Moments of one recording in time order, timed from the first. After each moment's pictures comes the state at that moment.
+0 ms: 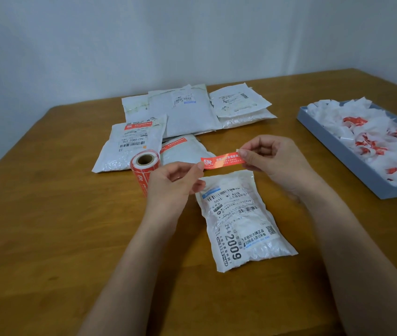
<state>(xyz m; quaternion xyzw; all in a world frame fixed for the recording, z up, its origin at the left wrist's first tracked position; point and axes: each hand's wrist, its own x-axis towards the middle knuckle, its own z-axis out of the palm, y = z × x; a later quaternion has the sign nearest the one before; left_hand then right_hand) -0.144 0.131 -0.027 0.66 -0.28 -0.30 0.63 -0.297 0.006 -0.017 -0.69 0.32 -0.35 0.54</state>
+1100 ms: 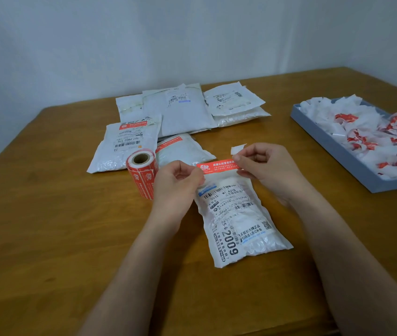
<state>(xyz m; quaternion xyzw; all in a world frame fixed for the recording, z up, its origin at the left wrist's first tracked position) -0.149 0.123 -0.032 0.70 -0.31 -0.28 0.58 -0.295 0.017 -0.031 -0.66 0.38 -0.35 0.55</state>
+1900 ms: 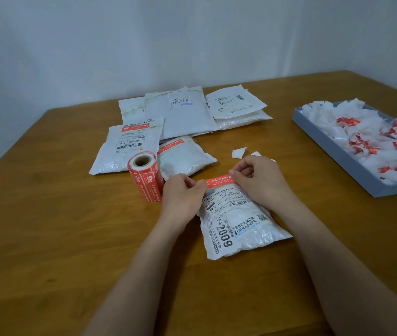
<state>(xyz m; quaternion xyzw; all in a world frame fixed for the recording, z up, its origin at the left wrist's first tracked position) -0.151 0.110 -0.044 0.81 -0.31 -0.25 0.44 -0.279 0.013 -0.049 -0.78 0.46 -0.28 0.34</state>
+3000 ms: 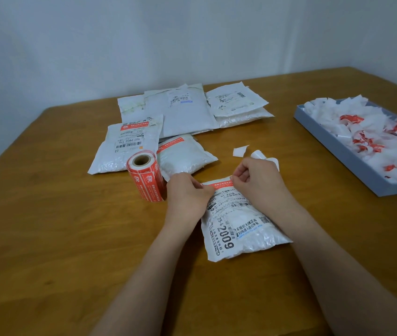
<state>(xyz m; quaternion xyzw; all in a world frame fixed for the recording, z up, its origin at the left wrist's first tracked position) -0.158 0.106 -0.040 0.83 -0.35 -0.20 0.38 -0.277 0.021 -0.049 -0.82 0.45 -0.24 0.25</state>
